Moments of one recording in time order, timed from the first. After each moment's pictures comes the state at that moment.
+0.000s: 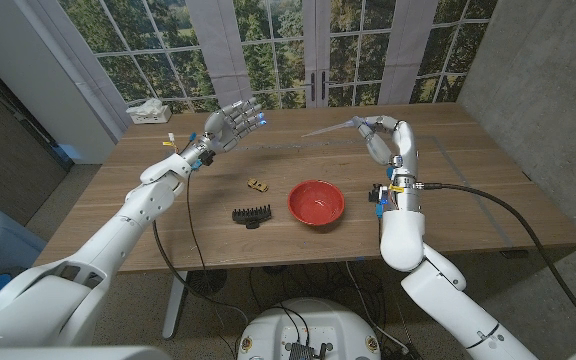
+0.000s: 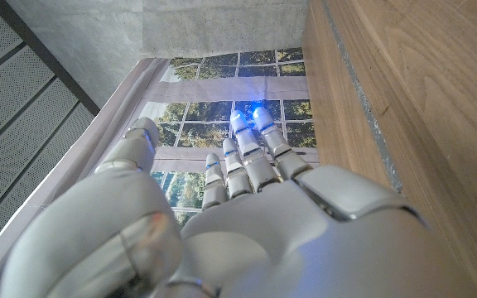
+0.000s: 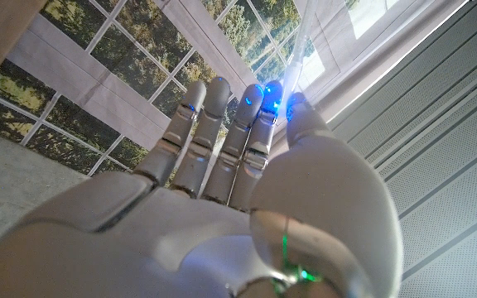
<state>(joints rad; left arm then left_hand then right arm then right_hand) 0.68 0.53 0.30 -1.20 -0.98 -0.09 -0.66 0.56 0.04 0.48 -0.15 0.19 0.20 -0.05 0.19 0.19 0.26 -0.01 0.20 0.32 0.46 -0.05 0.26 0.44 0.18 0.02 0.69 0.20 -1.29 -0.45 -0.40 -2.12 -0.32 0.05 -0.75 1.06 0.07 0.32 -0.16 0.20 1.14 -0.04 0.36 0.23 0.87 -0.13 0.79 0.78 0.76 -0.08 0.84 1.15 0.50 -0.02 0.74 0.23</state>
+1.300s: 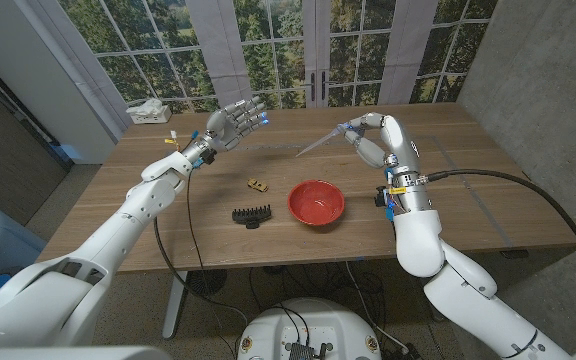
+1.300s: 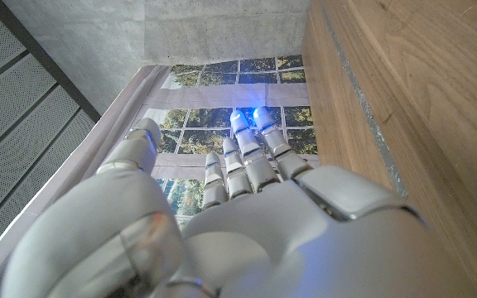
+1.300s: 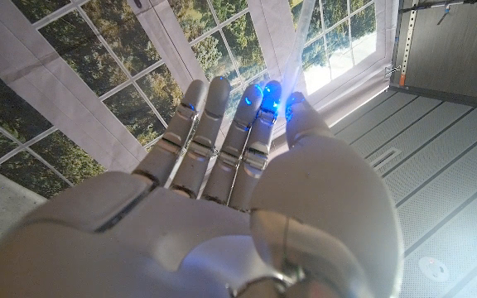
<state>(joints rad) 0.66 0.53 0.31 -1.19 -0.97 -0.08 -0.68 0.55 0.05 0.49 -0.16 0.19 0.21 -0.05 0.19 0.19 0.26 -0.01 0.20 0.31 0.46 -0.05 0.26 0.44 0.18 0.02 0.69 0.20 -1.33 -0.59 -0.38 -2.27 -0.47 -0.04 -0.59 1.06 0.07 0.35 -0.16 0.19 1.14 -0.04 0.35 0.22 0.87 -0.13 0.78 0.78 0.76 -0.08 0.81 1.16 0.50 -0.02 0.76 0.22</state>
